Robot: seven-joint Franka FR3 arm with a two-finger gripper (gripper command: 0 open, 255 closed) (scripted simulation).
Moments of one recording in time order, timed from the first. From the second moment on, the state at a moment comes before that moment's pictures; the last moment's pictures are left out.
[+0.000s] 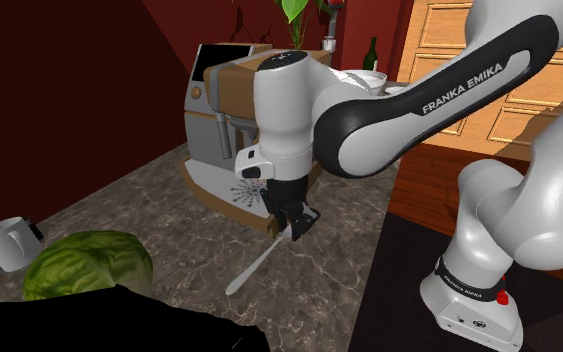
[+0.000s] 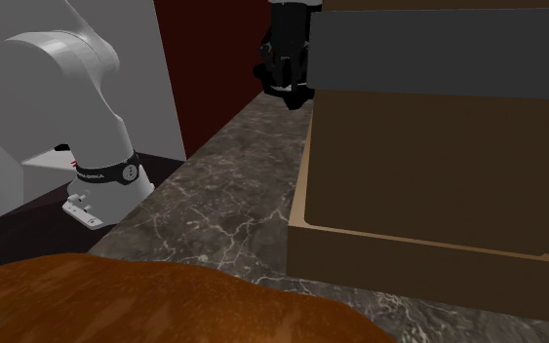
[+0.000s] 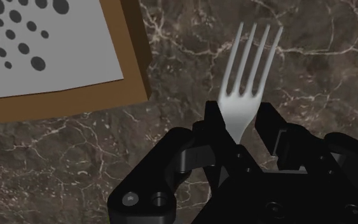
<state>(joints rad) 0.50 -0.34 0.14 -2.42 0.00 2.07 -0.85</state>
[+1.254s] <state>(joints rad) 0.50 -0.22 0.15 -2.55 -0.02 2.32 -0.83</state>
